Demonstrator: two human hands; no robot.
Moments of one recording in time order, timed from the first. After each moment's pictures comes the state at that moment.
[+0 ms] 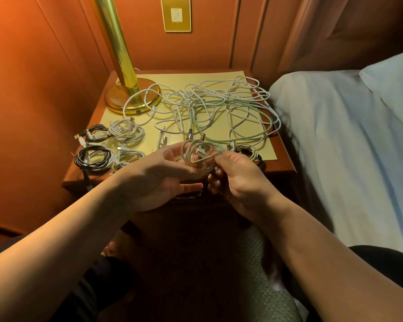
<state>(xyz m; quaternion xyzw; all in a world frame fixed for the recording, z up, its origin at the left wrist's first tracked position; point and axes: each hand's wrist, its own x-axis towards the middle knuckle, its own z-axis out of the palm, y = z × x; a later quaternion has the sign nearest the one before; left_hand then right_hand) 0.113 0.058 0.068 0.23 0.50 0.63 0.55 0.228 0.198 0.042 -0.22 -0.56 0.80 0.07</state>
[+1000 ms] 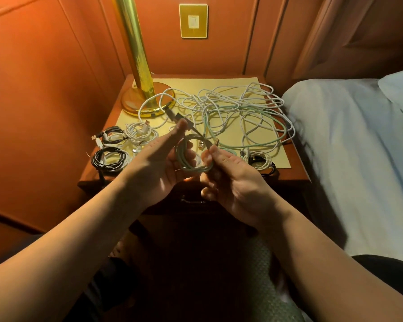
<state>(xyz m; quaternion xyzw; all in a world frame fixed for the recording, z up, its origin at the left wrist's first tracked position) 0.110 0.053 0.079 0.14 0.53 0.74 0.39 0.214 0.184 0.047 -0.10 -0.48 0.87 0.01</state>
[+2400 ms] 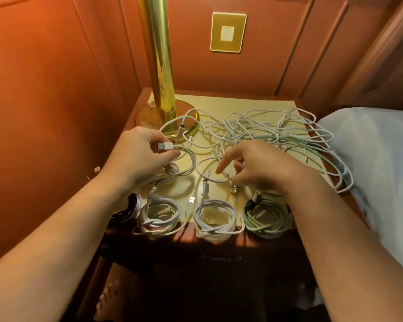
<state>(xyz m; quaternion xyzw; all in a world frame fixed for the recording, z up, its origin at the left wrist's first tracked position) -0.069 0.054 0.040 0.27 0.89 0.37 0.02 0.052 0.264 0.060 -0.15 -0.95 0.26 -0.10</state>
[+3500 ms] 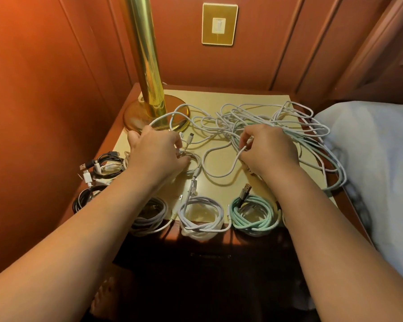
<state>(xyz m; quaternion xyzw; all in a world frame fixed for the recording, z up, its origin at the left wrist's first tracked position) -0.065 0.112 0.008 0.28 0.94 0.16 -0.07 0.044 0.307 0.021 -0.32 -0.93 0.14 0.10</state>
